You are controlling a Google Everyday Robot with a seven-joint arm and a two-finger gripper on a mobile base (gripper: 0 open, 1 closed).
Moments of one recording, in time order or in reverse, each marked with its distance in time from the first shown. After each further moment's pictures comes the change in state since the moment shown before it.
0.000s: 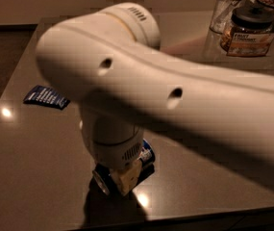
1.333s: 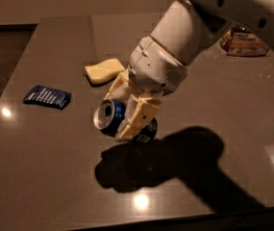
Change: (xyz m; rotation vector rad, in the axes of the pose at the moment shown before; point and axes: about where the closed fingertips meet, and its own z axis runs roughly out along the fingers) arm 0.040 -0.045 -0.088 0.082 -0.689 0.302
